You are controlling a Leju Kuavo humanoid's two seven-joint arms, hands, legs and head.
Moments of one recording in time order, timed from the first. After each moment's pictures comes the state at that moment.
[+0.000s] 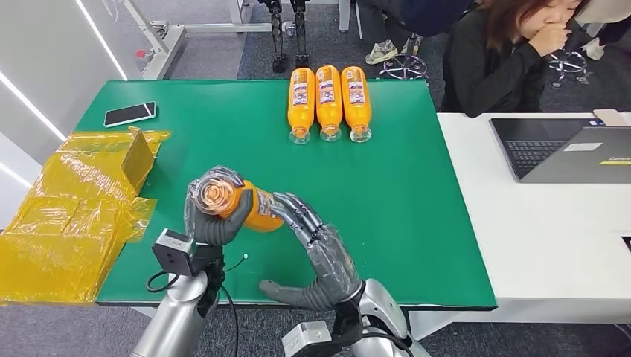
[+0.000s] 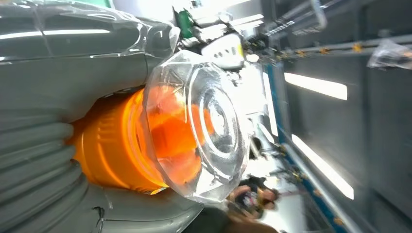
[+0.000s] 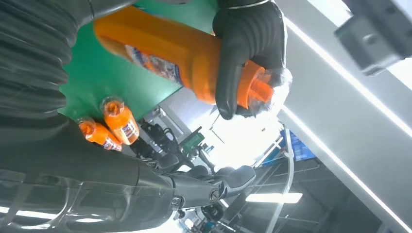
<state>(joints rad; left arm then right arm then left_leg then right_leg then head) -0.31 -0.15 -0.32 -0.95 -0.29 0.15 -0.70 -0.21 0.02 0.72 -1.47 0.67 -0.26 -0.49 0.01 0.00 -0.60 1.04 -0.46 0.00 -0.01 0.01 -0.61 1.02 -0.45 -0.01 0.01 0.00</state>
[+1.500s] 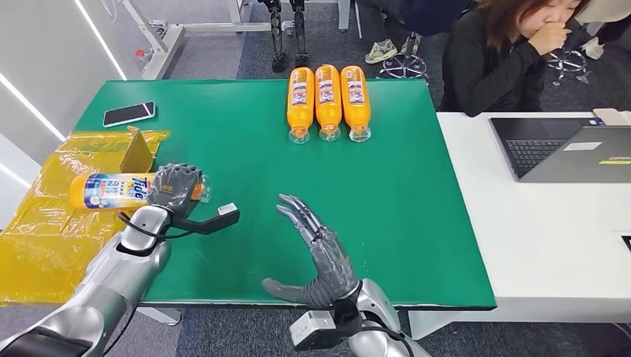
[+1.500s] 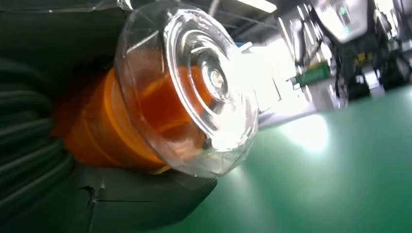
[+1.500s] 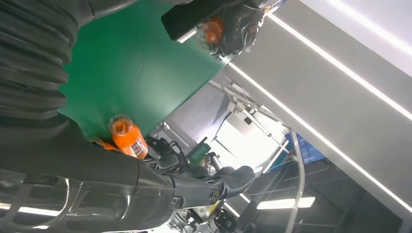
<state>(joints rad) -0.68 0.15 -0.48 -0.32 -1.56 0.38 0.03 -0.26 0.00 0.78 -1.32 0.50 -0.36 -0.58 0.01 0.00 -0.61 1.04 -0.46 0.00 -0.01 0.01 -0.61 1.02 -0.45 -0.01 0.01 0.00</state>
